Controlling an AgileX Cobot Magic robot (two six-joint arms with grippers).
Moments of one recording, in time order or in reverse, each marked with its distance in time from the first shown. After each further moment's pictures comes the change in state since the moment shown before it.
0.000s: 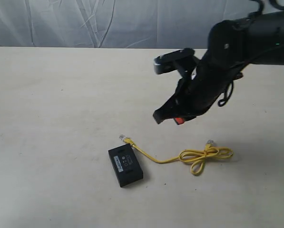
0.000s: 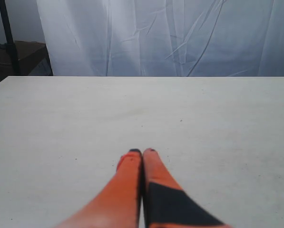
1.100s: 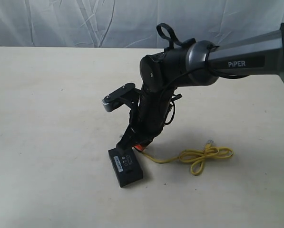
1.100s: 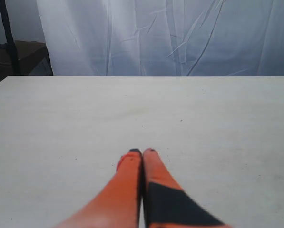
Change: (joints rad) left arm 0.000 0.000 0.000 0.000 0.000 0.000; right arm 0.155 0.322 -0.230 0.057 0.063 -0.182
